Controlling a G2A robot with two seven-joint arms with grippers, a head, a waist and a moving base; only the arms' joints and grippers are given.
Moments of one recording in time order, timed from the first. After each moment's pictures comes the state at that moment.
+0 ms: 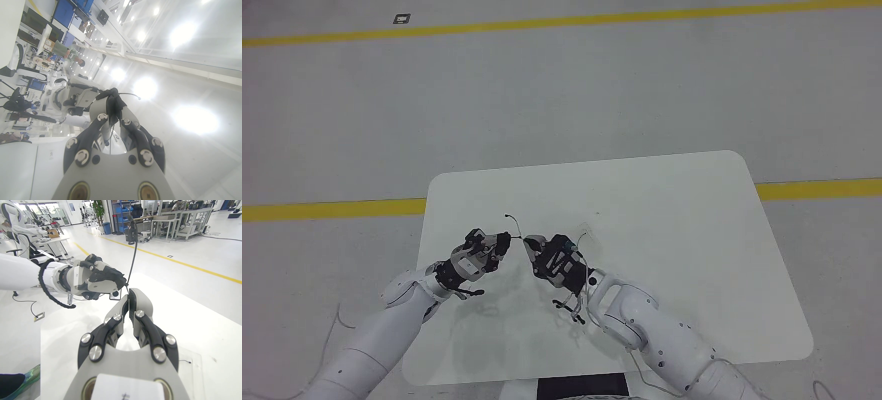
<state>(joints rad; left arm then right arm) 1.38 -0.89 -1.02 -1.32 -1.38 -0.01 -1.19 -1.43 -1.31 0.79 -1.70 -1.34 -0.15 0.02</state>
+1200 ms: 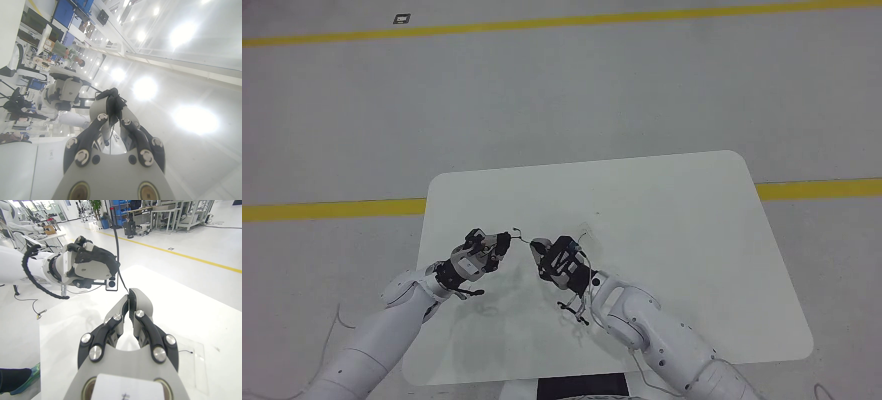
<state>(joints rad) 1.38 -0.89 -1.02 -1.32 -1.38 -0.01 -1.19 -1.45 -1.31 0.82 -1.66 -1.32 -0.18 0.02</state>
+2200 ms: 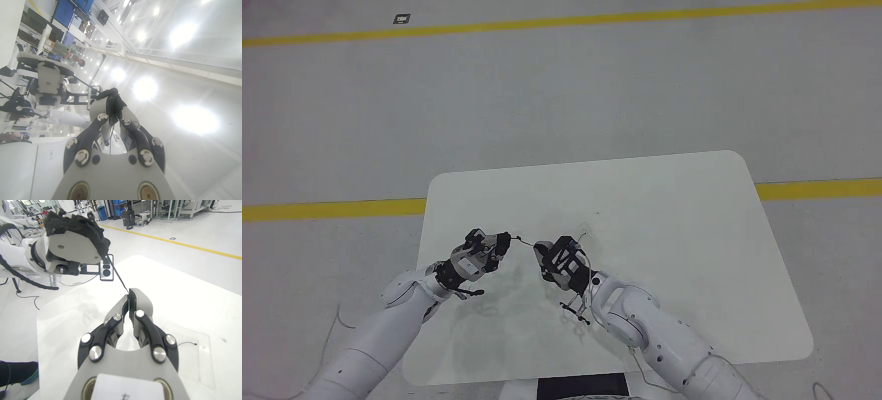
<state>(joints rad) 1.38 -0.89 -1.02 -1.32 -1.38 -0.01 -1.19 -1.43 -1.32 0.82 -1.59 -1.30 -0.18 0.05</state>
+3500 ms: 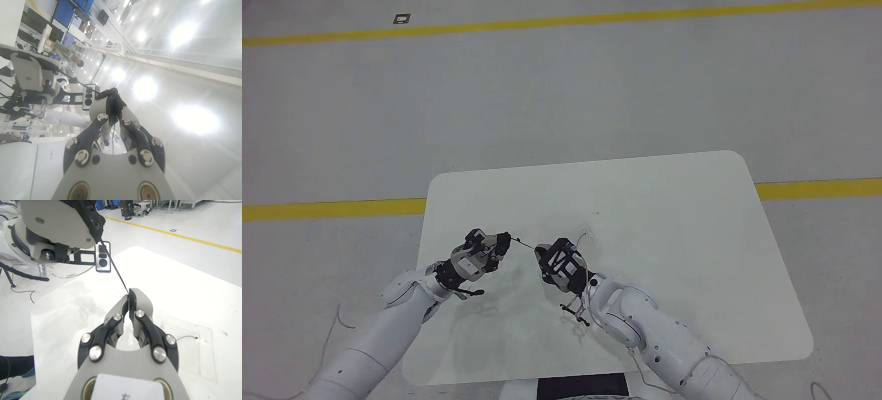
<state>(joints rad) 1.38 -0.89 -1.02 -1.32 -1.38 -0.01 -1.19 -1.44 -1.33 0.81 -1.58 -1.32 -0.16 0.09</state>
